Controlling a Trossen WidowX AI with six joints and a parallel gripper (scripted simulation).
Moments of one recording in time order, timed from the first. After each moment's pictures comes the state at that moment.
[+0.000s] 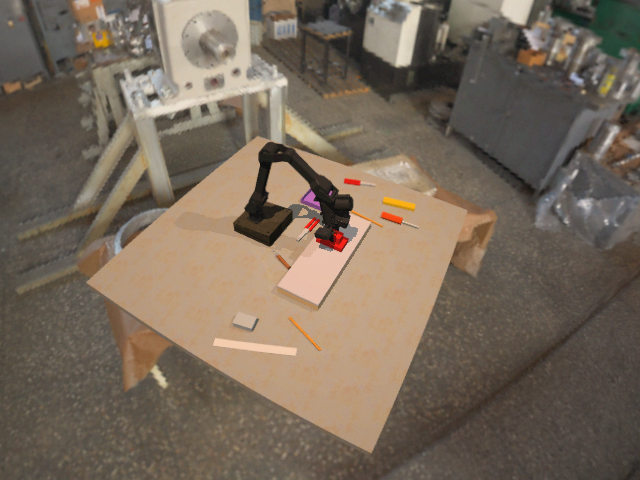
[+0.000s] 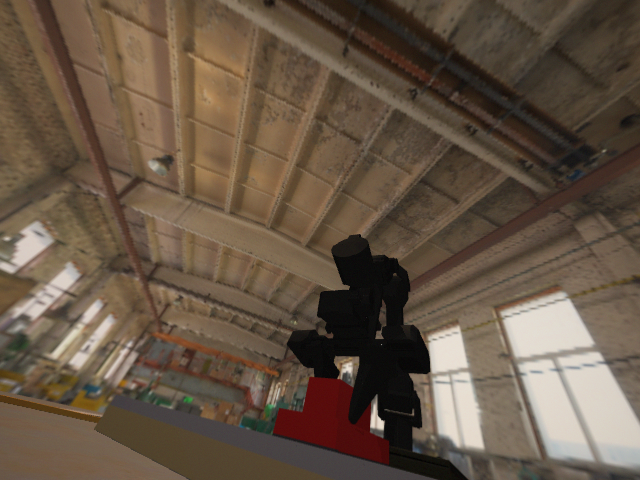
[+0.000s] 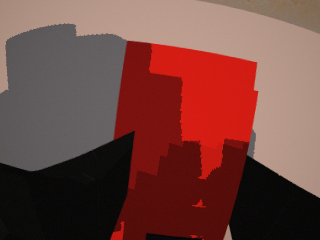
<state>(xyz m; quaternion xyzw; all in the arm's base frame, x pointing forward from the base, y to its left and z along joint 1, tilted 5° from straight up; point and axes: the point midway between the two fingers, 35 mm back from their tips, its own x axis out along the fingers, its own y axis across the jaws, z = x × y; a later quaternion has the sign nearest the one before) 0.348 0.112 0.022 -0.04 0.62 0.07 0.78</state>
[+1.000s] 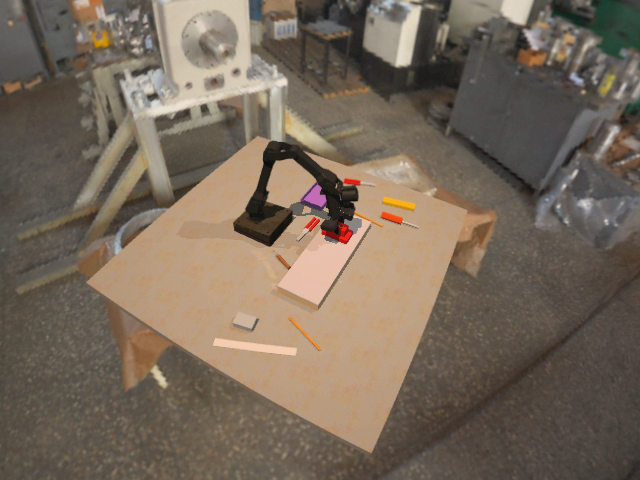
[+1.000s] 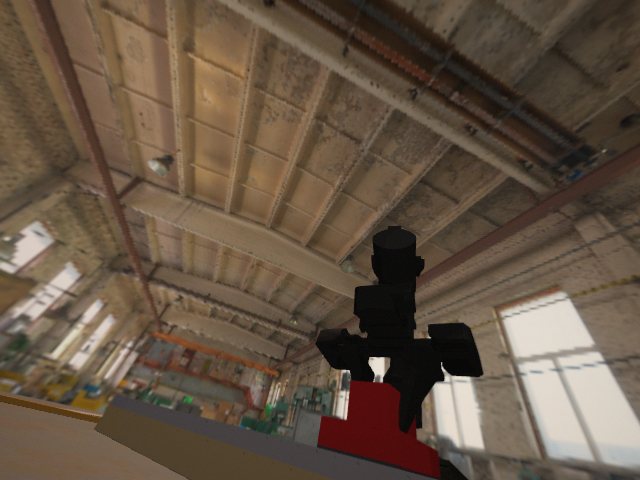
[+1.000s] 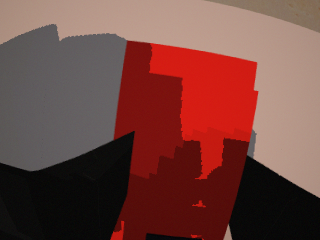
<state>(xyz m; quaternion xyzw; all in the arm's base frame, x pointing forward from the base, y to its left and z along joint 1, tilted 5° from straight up) 0.339 0.164 0.023 -0.04 0.62 0.07 0.78</state>
